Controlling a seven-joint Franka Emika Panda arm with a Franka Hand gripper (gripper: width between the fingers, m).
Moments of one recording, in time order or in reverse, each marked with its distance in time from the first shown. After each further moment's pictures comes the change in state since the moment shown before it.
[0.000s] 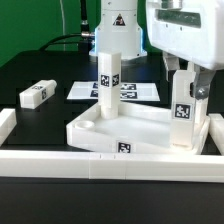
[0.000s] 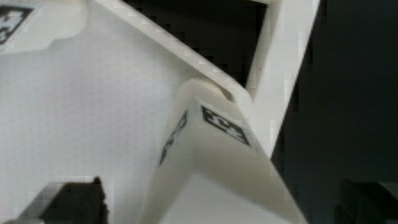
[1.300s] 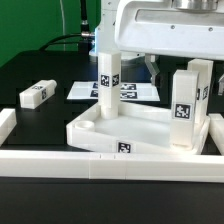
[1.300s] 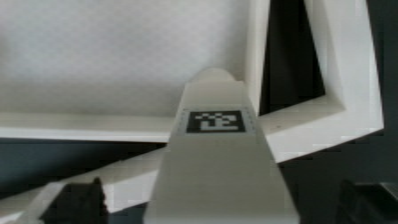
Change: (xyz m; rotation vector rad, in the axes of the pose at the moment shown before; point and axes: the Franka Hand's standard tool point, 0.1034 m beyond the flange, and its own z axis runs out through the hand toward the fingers) arm -0.002 0.000 0.002 -0.063 0.047 -0.959
